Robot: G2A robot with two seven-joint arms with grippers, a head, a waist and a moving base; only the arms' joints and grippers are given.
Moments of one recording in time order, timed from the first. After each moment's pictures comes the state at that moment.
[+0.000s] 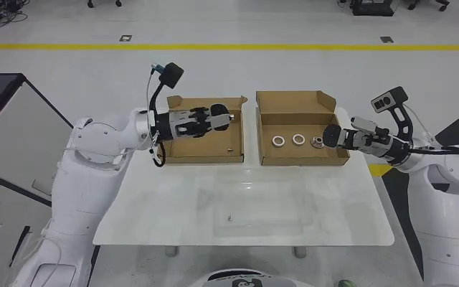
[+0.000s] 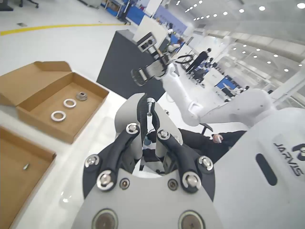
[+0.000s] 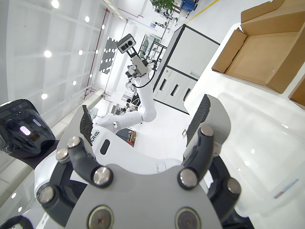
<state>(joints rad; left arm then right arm) 1.05 -1.08 -1.27 -1.80 -0.13 -0.35 -1.05 -1.43 -1.02 1.80 -1.73 0.60 -0.01 1.32</state>
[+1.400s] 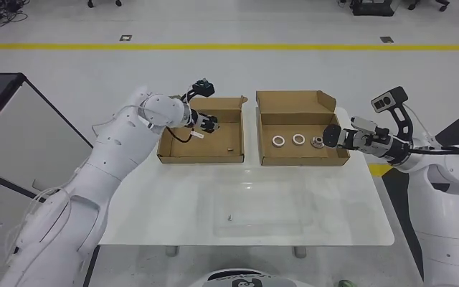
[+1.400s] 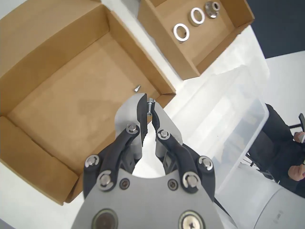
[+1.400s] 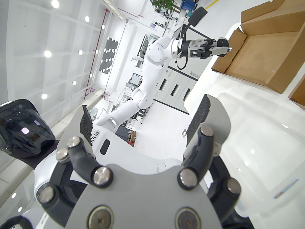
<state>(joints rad) 0.59 -1.20 -0.74 -1.07 0.41 -0.17 -1.09 -1.43 -1.02 1.80 -1.73 0.60 -0.01 1.32</state>
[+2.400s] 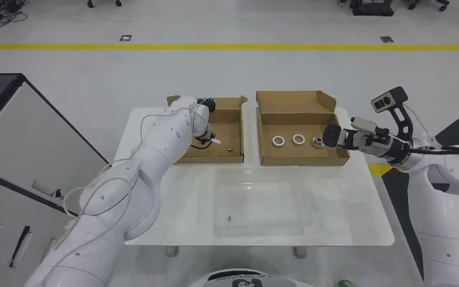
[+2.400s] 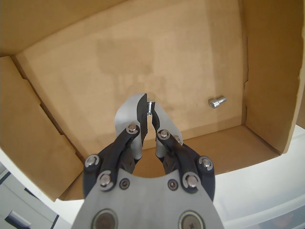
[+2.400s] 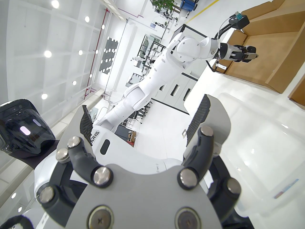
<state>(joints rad) 0.39 -1.60 -0.40 -0.31 0.51 0.01 -0.97 -1.43 -1.02 1.80 -1.73 0.60 -0.01 1.32</state>
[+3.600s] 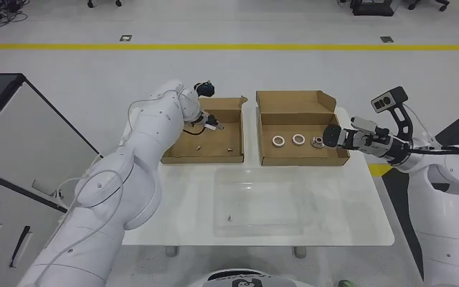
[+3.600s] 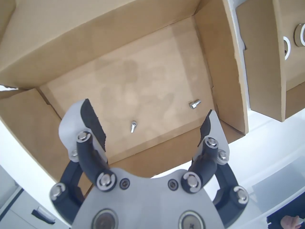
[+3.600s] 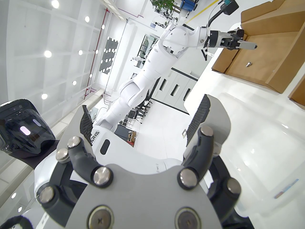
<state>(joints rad) 0.28 -1.61 -0.48 -0.19 0.48 -0.27 -0.93 -1.43 -1.02 1.80 -1.73 0.60 -0.01 1.32</state>
